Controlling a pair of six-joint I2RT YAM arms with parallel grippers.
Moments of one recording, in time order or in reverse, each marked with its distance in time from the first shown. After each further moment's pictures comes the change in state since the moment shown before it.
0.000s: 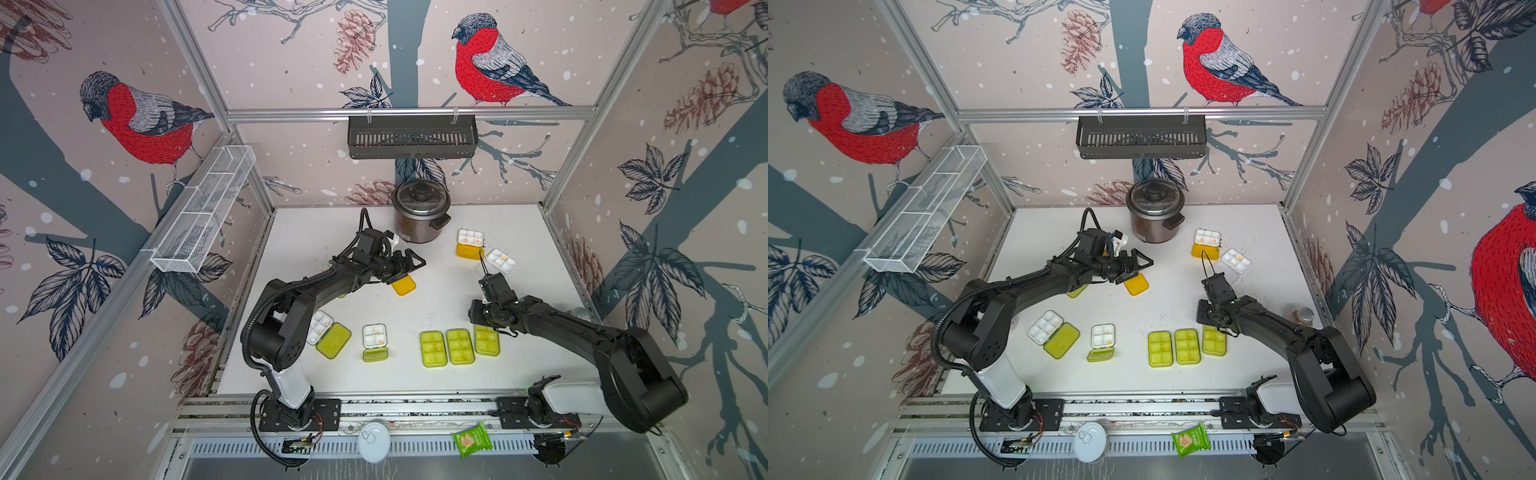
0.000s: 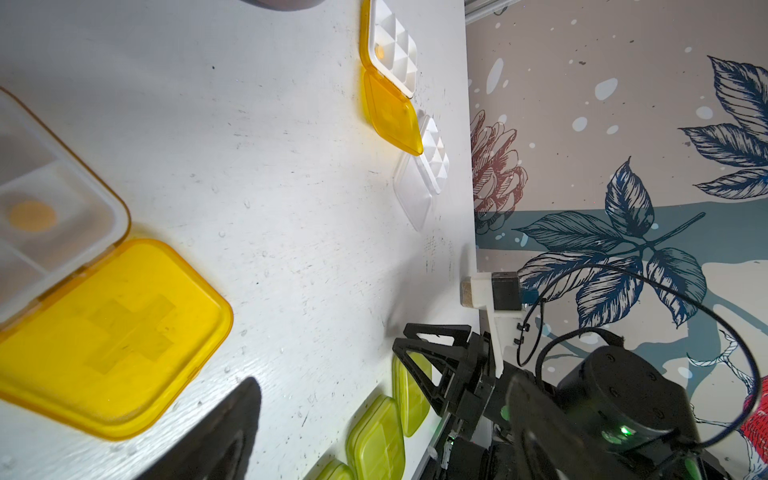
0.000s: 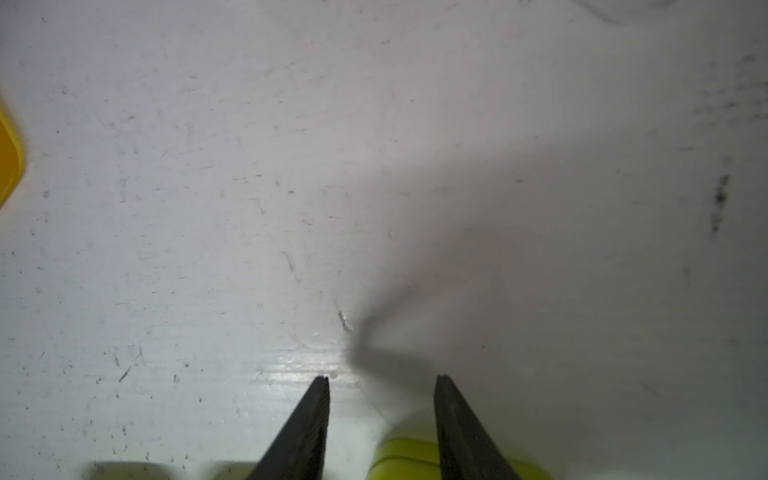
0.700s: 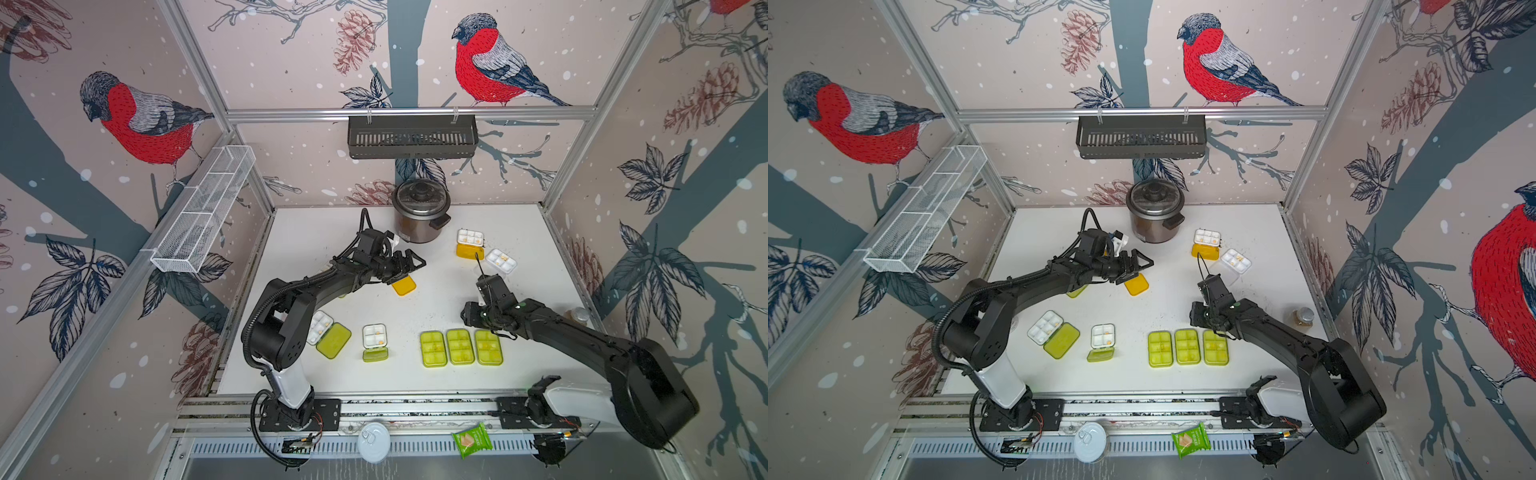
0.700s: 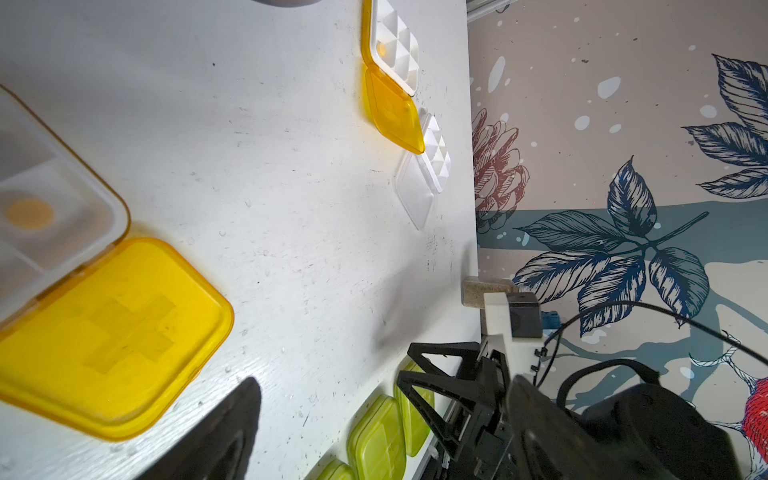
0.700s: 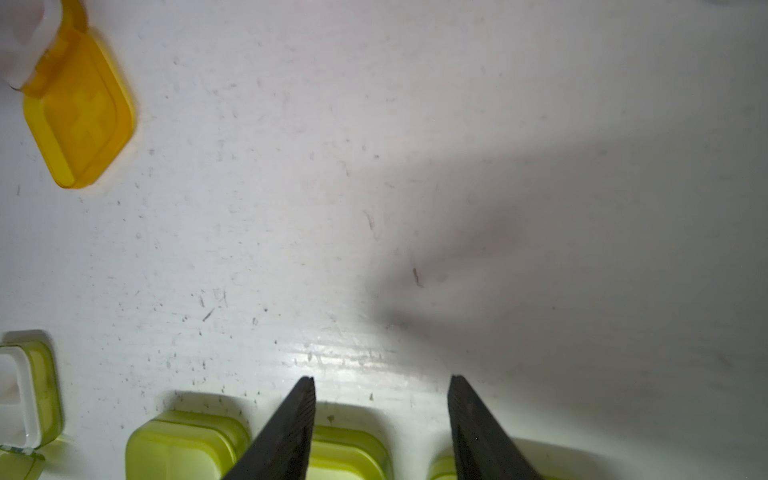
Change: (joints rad) left arm -0.002 0.004 0.003 -0.001 -0.001 0.002; right arm 0.055 -0.075 0.013 -0.029 -0.033 0.023
